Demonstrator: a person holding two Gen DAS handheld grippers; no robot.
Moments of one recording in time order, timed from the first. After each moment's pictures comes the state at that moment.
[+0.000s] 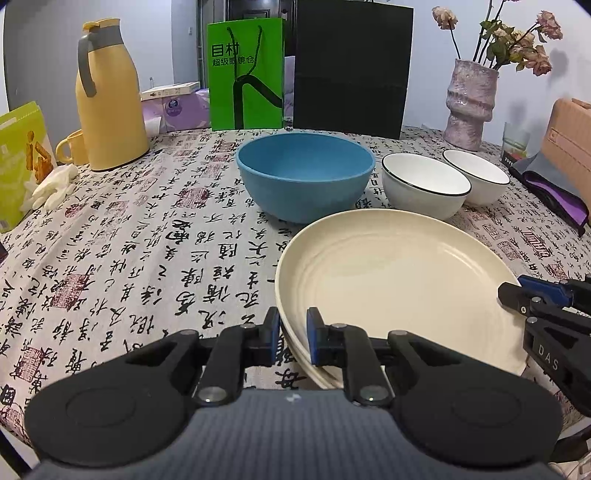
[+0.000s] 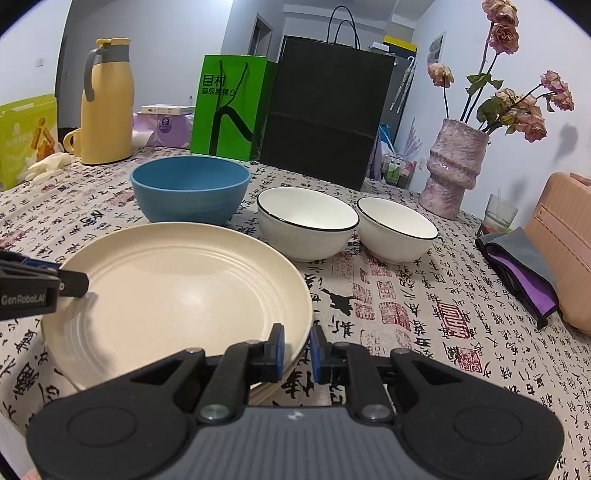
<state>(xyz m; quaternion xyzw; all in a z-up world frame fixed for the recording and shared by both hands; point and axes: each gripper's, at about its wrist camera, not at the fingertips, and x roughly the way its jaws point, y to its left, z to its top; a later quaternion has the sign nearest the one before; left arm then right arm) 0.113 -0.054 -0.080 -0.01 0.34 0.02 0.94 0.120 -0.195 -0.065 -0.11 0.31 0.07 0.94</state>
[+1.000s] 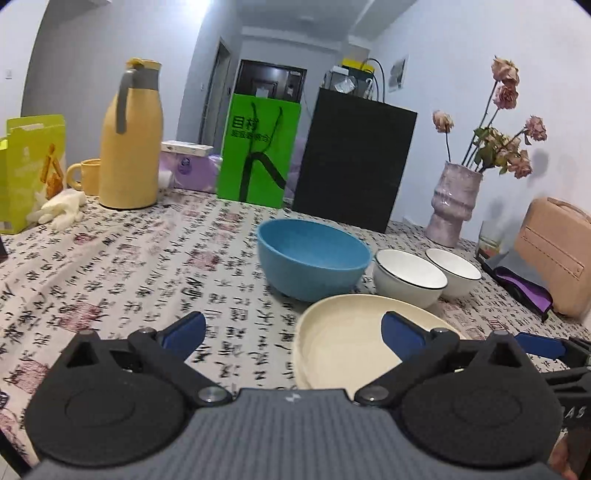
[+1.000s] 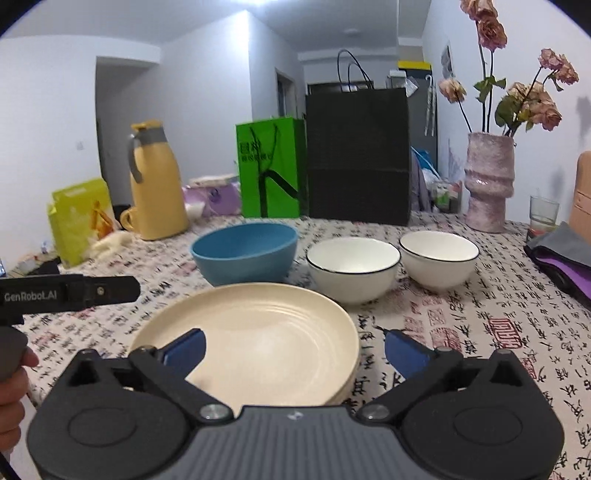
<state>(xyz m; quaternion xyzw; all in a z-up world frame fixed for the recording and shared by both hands) 0.072 -0.008 -0.059 -0.10 0.21 0.00 0.97 0.096 -0.224 -0.051 0.01 0.23 0.18 0.96</state>
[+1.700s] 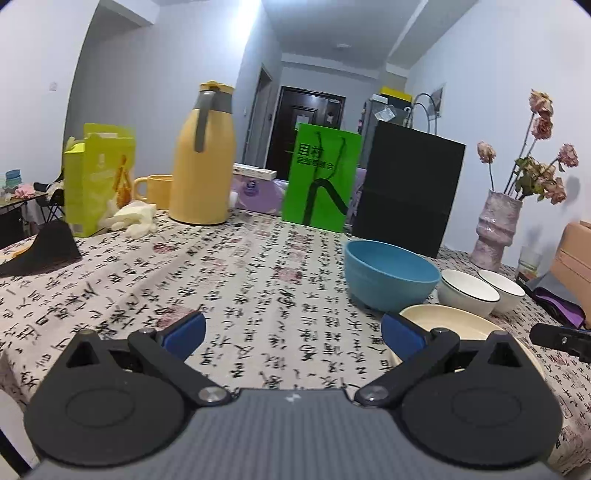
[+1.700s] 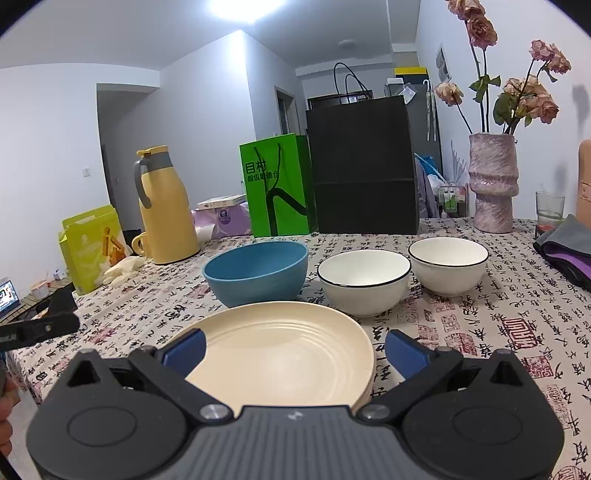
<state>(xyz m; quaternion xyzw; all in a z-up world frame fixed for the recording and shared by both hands) 0.022 0.058 -0.067 -0.10 0.17 0.07 0.98 0.099 -0.222 -0.048 0.05 0.22 0.19 0.96</state>
